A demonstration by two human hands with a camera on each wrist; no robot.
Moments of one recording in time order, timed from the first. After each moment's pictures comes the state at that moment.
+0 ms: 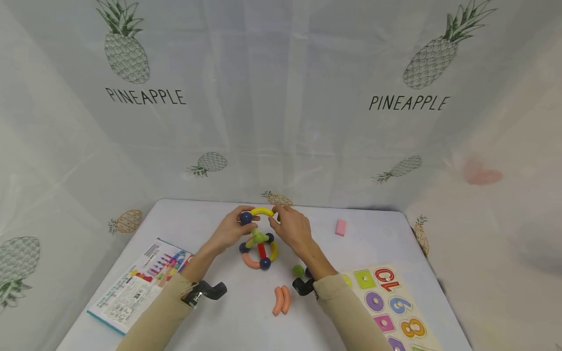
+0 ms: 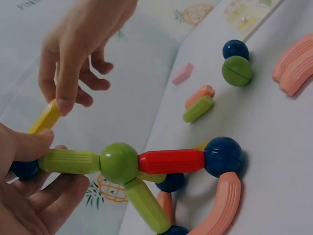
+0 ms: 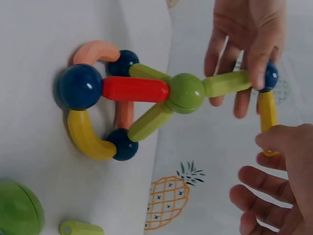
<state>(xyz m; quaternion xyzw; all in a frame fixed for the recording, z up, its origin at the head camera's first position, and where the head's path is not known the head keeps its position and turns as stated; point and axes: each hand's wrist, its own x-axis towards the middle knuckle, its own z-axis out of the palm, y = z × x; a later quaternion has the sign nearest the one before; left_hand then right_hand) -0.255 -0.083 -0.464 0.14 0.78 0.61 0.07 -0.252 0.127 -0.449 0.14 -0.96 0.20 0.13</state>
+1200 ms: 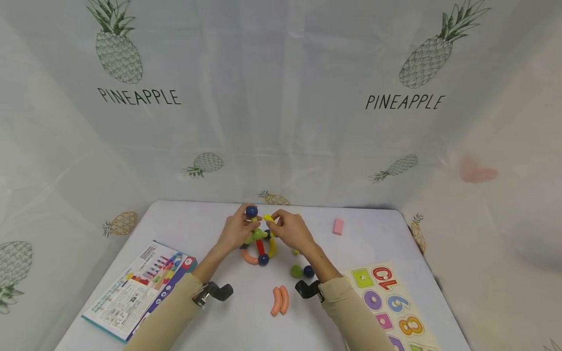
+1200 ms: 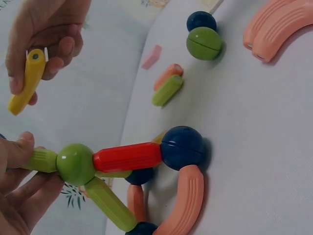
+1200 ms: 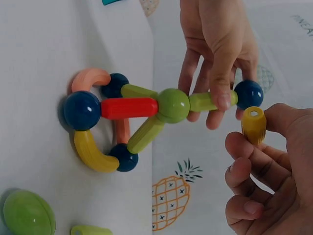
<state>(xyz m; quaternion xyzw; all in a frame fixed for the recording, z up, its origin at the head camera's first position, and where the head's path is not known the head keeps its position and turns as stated) -0.265 -0.058 -0.479 0.14 0.86 0.48 -0.06 -0.243 0.144 -0.444 0.15 -0.91 0.38 0.00</state>
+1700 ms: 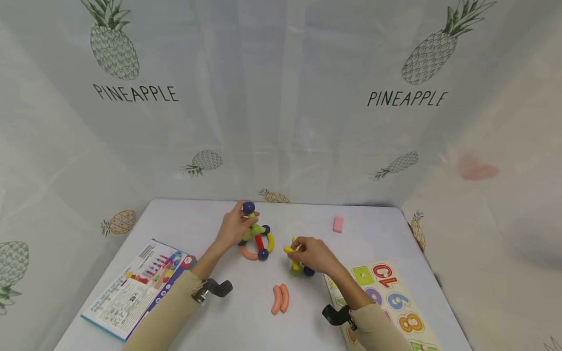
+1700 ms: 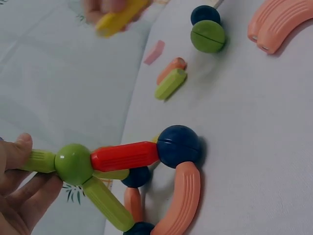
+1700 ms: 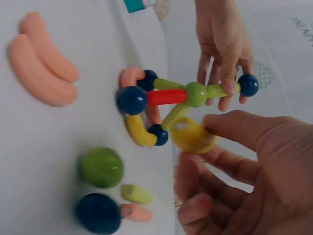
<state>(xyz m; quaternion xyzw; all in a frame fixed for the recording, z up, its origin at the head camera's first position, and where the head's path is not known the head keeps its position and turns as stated) -0.272 -0.065 -0.483 0.12 0.86 0.50 -0.06 -0.193 0.196 -0.467 0.11 -0.91 0.39 -0.13</state>
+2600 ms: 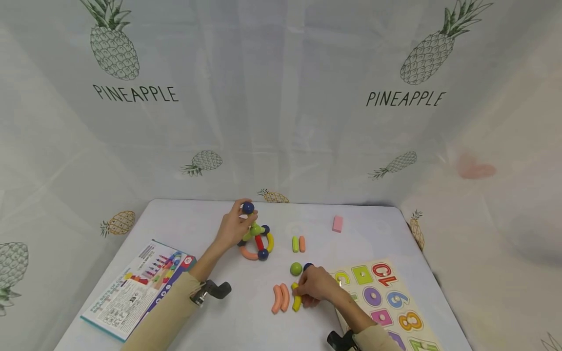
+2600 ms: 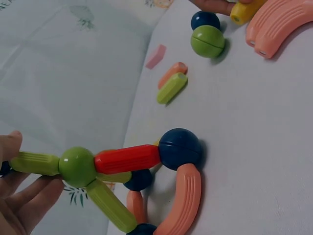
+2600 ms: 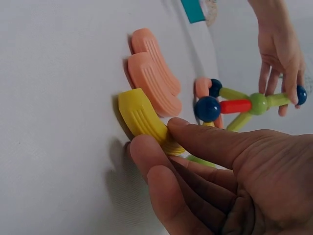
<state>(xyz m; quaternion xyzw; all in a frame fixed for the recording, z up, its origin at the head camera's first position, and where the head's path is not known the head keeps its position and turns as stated) -0.269 -0.067 -0.481 0.11 0.87 0.48 -0.07 -0.146 0.201 -0.516 0.07 -0.90 0.36 -0.25</state>
